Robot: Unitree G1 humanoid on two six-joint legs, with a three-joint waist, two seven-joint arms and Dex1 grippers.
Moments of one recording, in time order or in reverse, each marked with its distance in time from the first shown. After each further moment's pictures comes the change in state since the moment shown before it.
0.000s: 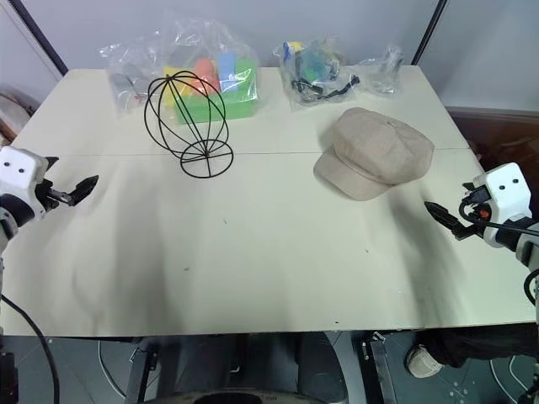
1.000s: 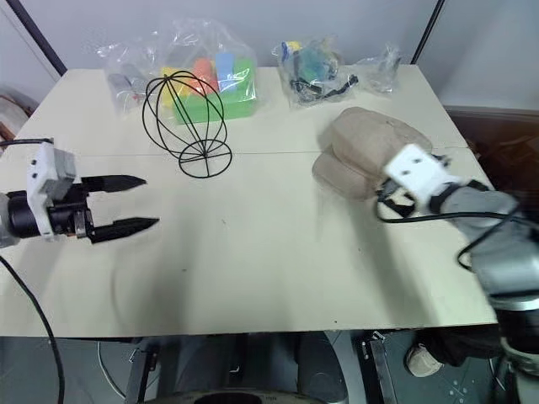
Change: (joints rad) left arm 0.109 0.191 -0.051 -0.750 -0.536 0.535 -0.451; right arm -0.251 0.045 0.552 -0.490 -0.361 0.322 -0.238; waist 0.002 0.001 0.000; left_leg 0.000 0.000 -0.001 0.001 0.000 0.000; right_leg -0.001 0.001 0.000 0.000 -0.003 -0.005
